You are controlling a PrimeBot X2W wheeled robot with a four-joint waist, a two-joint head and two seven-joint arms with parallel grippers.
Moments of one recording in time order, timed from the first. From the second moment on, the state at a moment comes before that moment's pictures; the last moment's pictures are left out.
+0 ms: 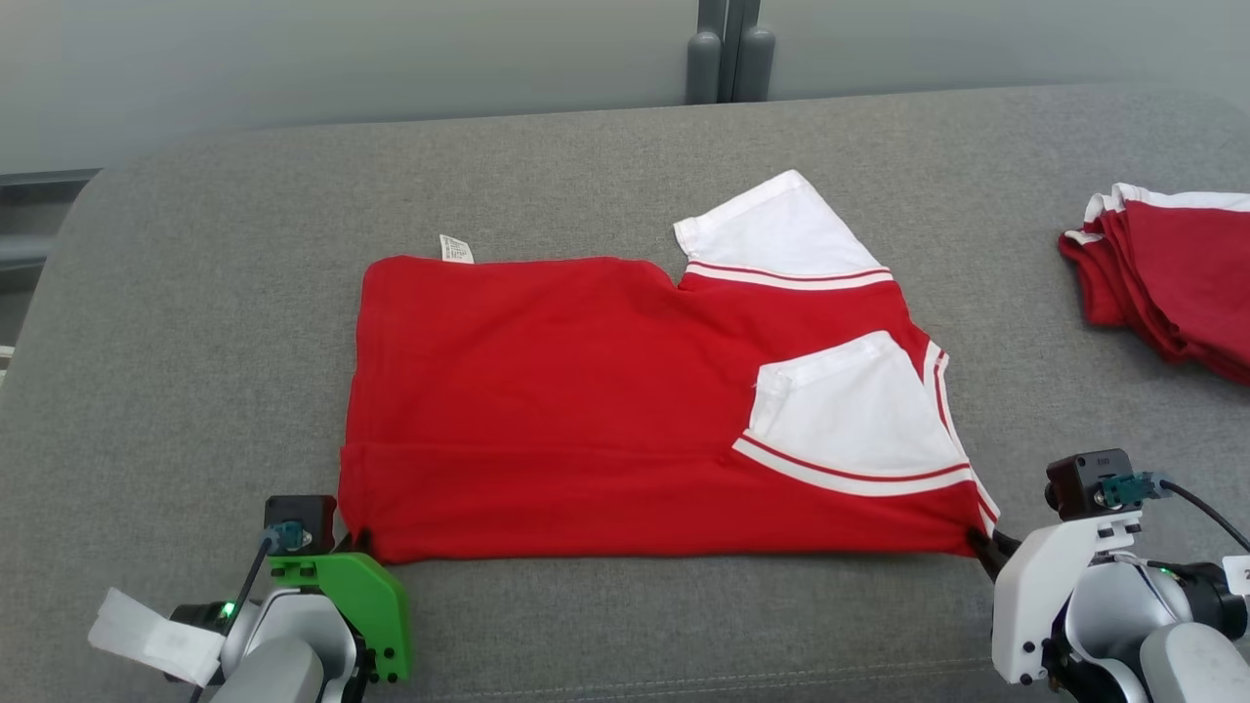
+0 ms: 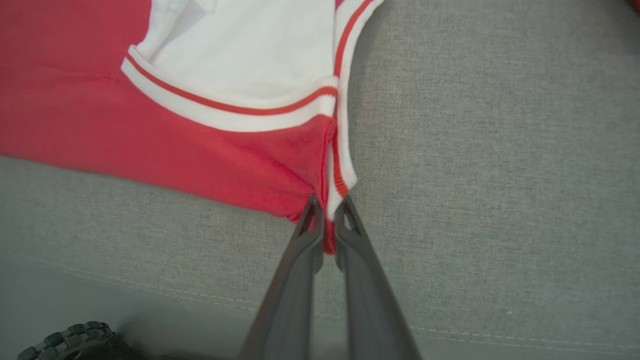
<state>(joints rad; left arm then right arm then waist) -0.38 0.26 -0.54 0.76 -0.57 0.12 0.03 -0.04 -0.21 0.03 0.07 0.30 0.13 0.56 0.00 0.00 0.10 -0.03</state>
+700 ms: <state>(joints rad) -0.19 0.32 -0.55 0.52 -0.60 0.20 0.13 0.04 -0.19 0.01 0.06 0.28 0.13 0.61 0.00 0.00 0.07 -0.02</state>
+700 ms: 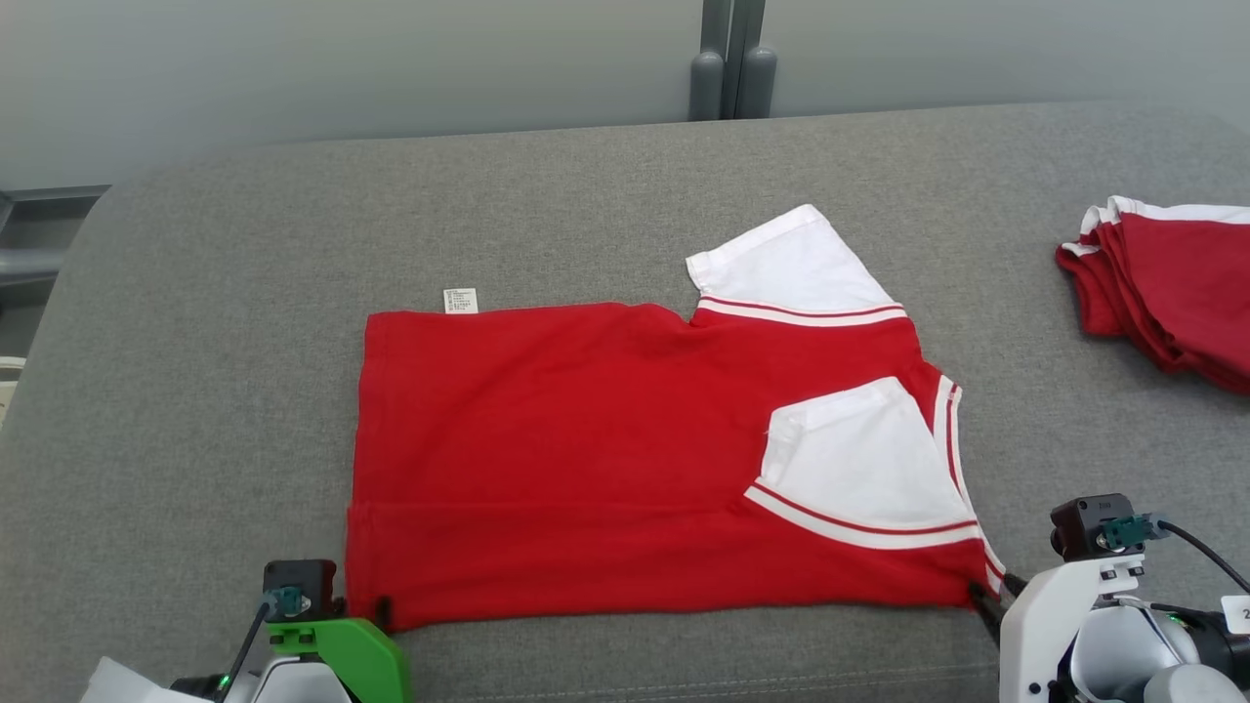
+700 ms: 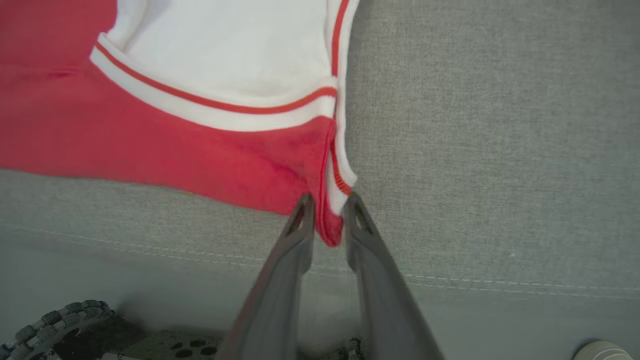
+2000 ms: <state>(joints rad) 0.04 0.31 -0.36 0.18 -0.49 0.16 -0.26 0.02 -0.05 -0.03 0.18 0.18 0.13 -0.03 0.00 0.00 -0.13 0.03</state>
